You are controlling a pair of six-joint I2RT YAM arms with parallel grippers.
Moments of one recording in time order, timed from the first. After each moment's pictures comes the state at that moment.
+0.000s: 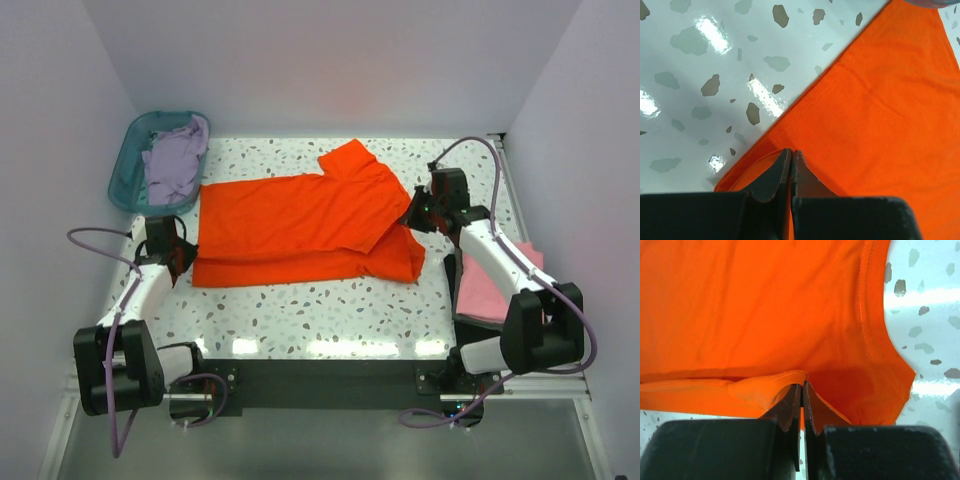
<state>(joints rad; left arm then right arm) 0.16 1.17 0.57 -0.25 -0.15 -0.86 0.20 1.38 0.99 -0.39 -0.13 0.48</state>
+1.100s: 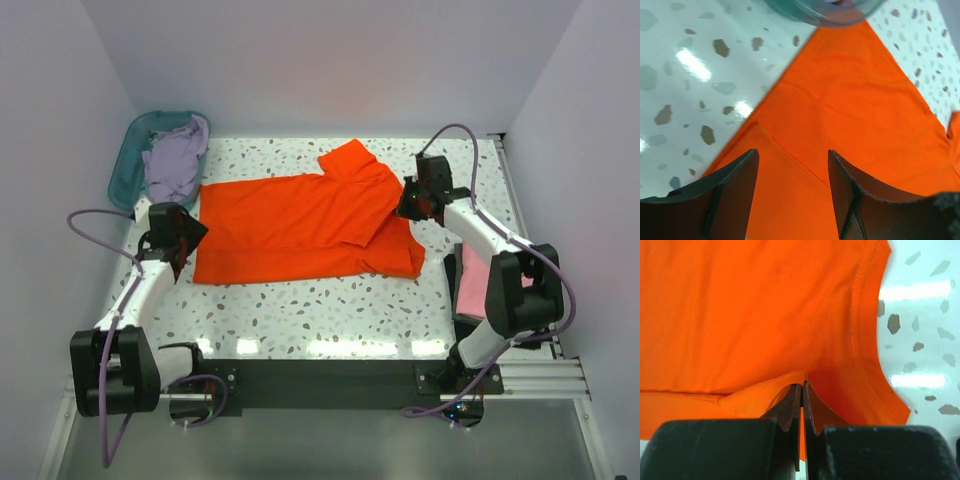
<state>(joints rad) 0.12 1.20 0.65 -0.19 -0.17 -0.82 0.22 1.60 1.14 -0.38 -0.04 0.45</state>
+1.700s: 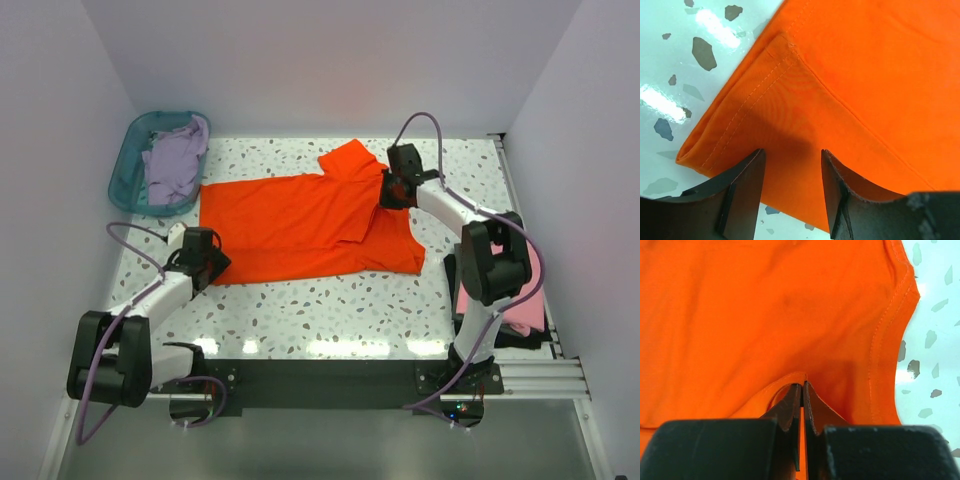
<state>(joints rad) -0.11 1.22 0.47 -0.15 -0.26 -0.87 0.31 1.87 1.40 -0.43 0.08 0.40</state>
